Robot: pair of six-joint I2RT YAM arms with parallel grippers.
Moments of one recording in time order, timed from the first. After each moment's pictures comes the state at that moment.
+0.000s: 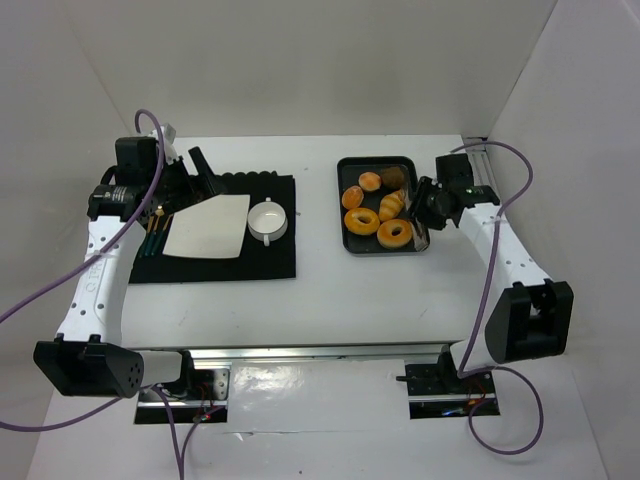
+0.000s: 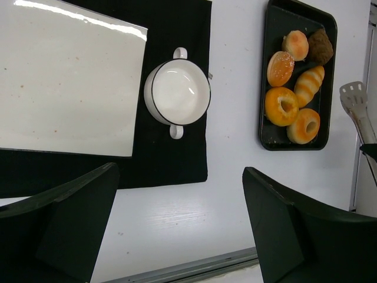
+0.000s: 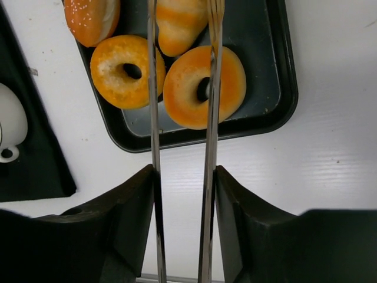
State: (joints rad) left arm 0.01 1.27 1.43 -0.83 0.25 -0.43; right arm 0.11 1.42 1.20 -0.69 -0.05 0.48
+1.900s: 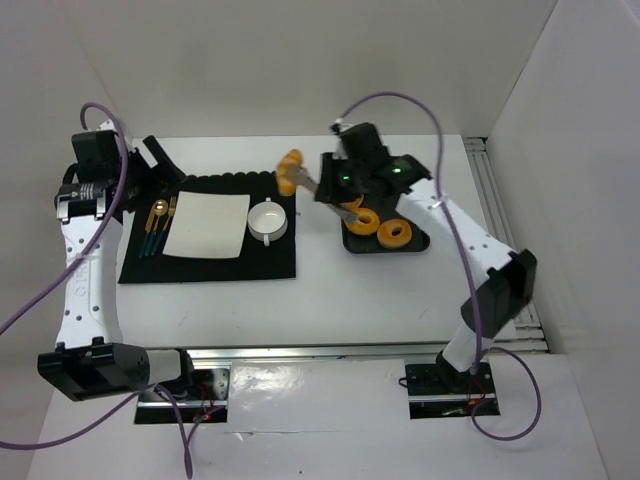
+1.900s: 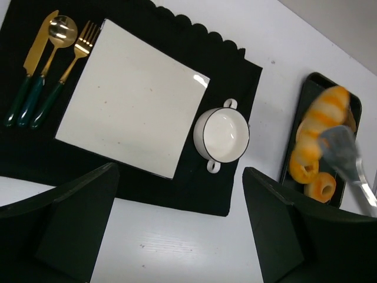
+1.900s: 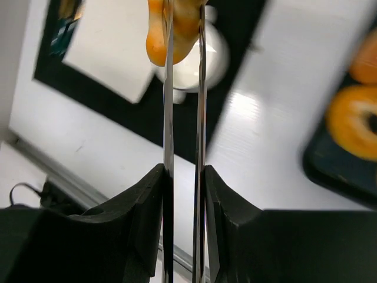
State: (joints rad) left arm 0.20 1.28 1.53 -0.88 0.16 -0.43; right arm 0.57 1.62 1.67 -0.75 -0.09 0.45
